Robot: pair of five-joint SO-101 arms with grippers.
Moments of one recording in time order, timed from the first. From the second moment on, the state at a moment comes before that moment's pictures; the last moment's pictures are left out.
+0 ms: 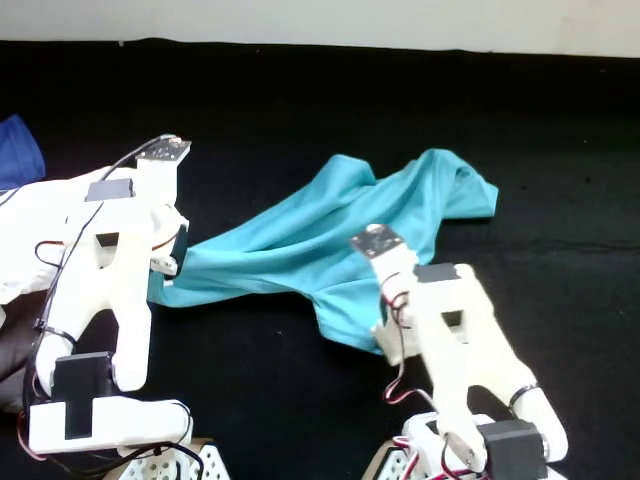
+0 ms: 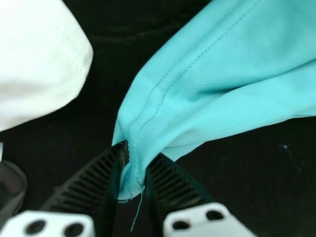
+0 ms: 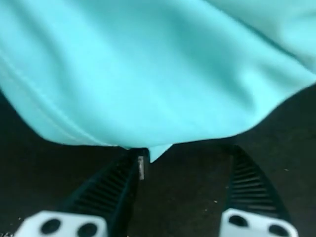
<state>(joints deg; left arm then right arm) -14.5 -4.9 26.5 68.2 -16.7 -13.2 -21.0 56.5 61.5 23.5</state>
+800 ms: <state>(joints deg) -14.5 -4.9 26.4 73.8 -16.7 4.2 -55.6 56.9 79.5 37.1</state>
